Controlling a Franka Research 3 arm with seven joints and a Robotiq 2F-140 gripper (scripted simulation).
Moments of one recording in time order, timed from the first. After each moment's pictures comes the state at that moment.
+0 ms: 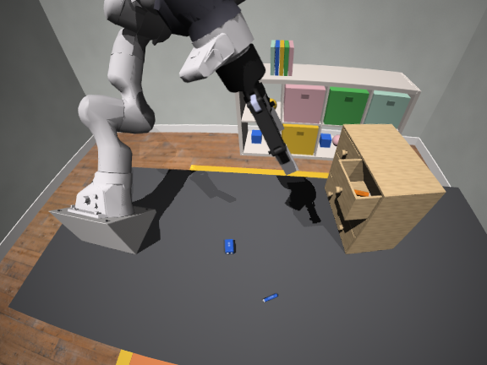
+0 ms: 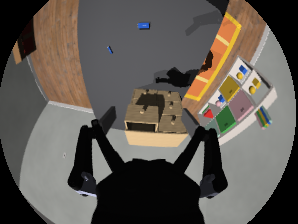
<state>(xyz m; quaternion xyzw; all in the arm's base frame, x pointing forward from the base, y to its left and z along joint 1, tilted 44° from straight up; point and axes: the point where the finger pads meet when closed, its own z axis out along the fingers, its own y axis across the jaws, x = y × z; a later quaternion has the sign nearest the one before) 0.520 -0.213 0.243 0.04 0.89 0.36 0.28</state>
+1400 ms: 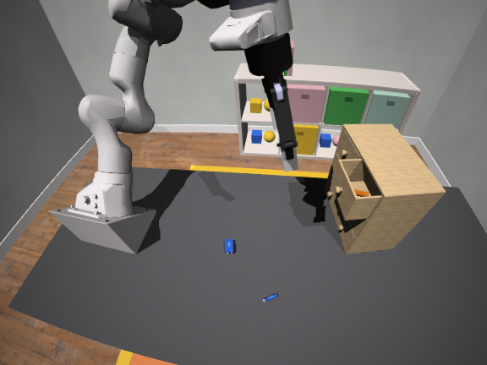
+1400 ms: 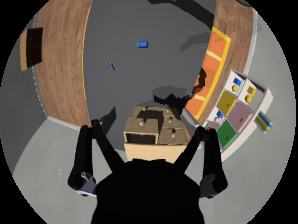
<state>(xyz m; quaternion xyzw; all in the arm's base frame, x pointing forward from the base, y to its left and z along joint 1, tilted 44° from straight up) 0.520 -0.218 0.248 0.00 0.92 0.37 0.16</state>
